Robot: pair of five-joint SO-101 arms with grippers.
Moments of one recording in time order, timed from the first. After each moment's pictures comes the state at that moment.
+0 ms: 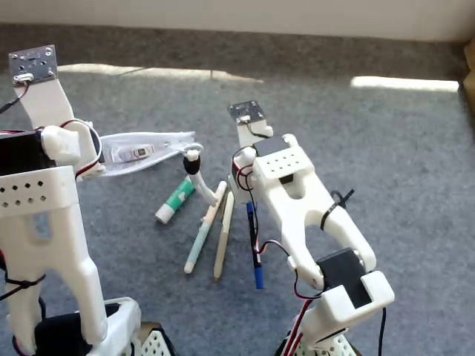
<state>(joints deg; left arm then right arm) -19.3 -22.0 1.4 95.2 12.3 -24.4 3.8 16.5 66.4 -0.3</state>
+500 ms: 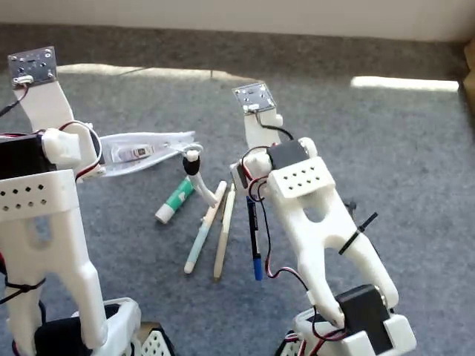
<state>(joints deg) -19.3 -22.6 3.4 93.4 12.3 -24.7 -12.6 19.7 66.8 -0.3</state>
